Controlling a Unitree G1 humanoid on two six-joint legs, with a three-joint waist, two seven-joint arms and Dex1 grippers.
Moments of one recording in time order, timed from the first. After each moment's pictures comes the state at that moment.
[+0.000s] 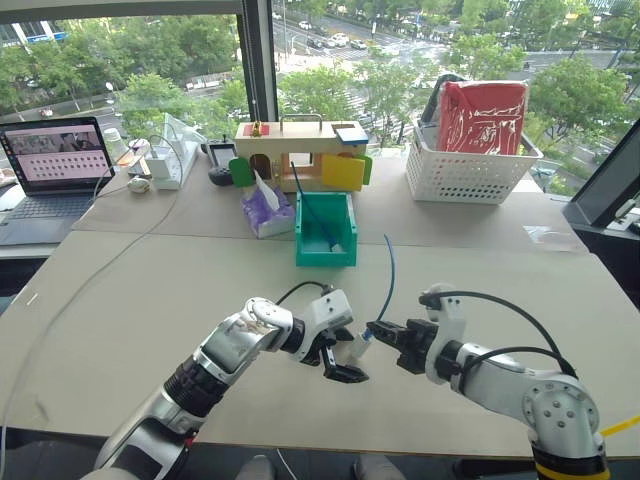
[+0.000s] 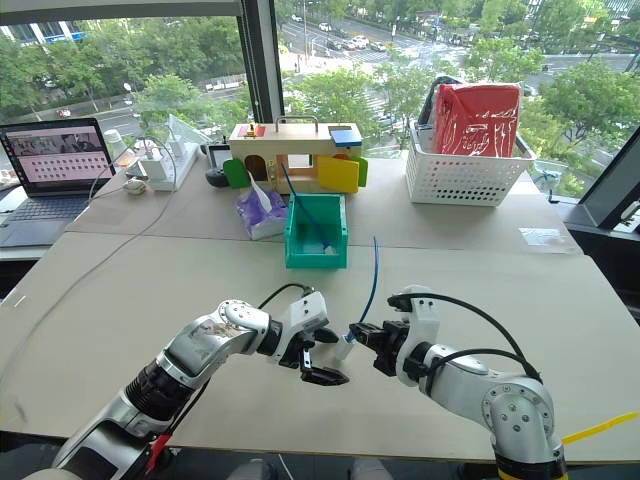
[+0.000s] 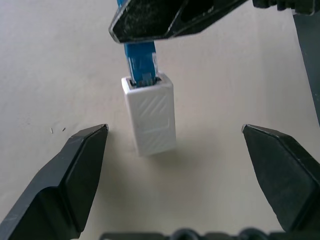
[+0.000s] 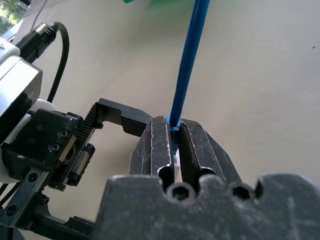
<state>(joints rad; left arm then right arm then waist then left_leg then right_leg) -0.57 0.44 -0.50 -0.10 -0.27 0.82 -0.97 -0.18 -0.45 -0.14 -0.51 1.37 1.12 -0.27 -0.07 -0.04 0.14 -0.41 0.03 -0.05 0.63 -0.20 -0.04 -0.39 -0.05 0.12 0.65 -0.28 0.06</state>
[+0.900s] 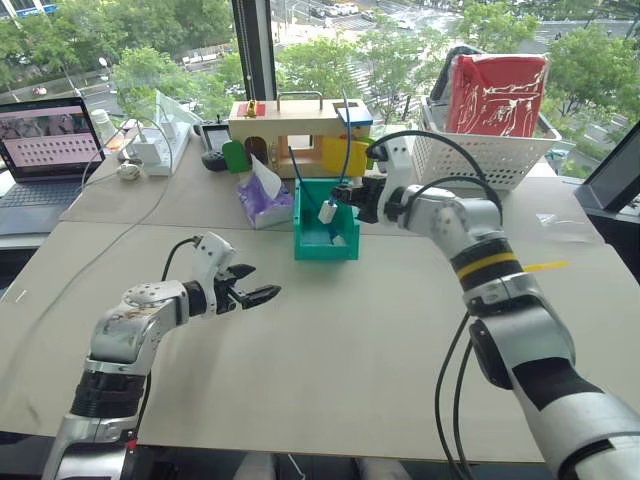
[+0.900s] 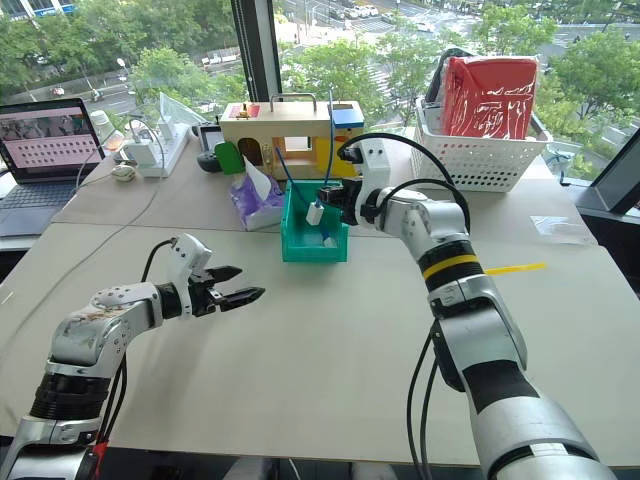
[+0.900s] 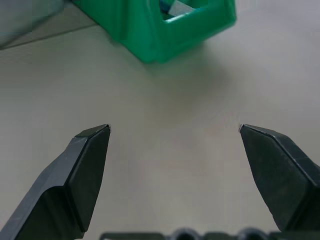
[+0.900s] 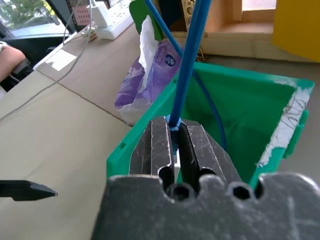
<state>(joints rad) -0.42 0.56 0.09 -0.09 -0.40 0.75 -0.69 -1.28 -0.31 0.19 0.87 0.55 0.52 0.50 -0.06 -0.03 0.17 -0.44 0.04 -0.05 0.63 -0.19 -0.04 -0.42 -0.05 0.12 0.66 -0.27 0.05</state>
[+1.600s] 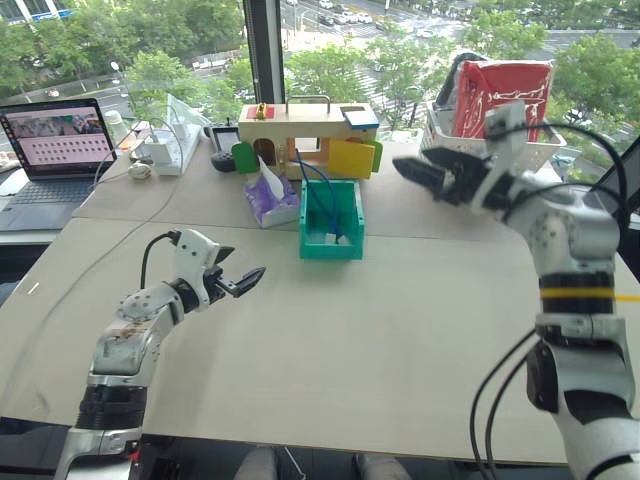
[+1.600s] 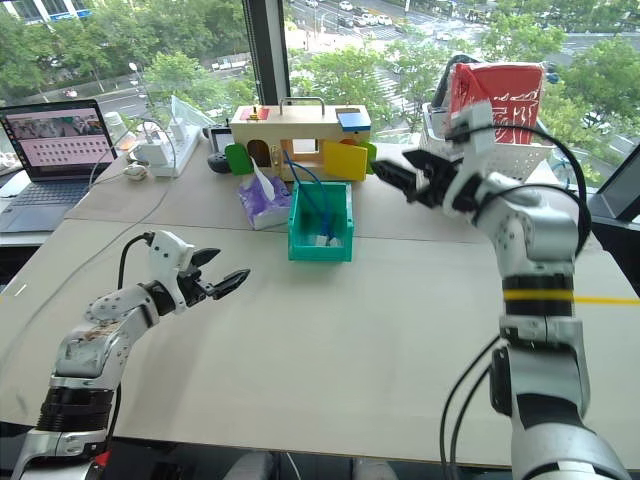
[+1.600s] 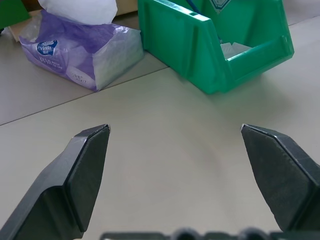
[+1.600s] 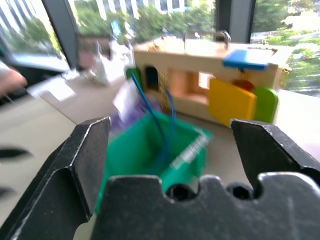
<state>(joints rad) -0.34 0.56 0.14 -0.03 -0.38 0.43 -0.74 -0.59 -0.69 -0.11 0.02 0.46 0.58 0.74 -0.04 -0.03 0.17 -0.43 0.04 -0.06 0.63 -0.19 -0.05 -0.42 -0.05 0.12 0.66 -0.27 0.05</state>
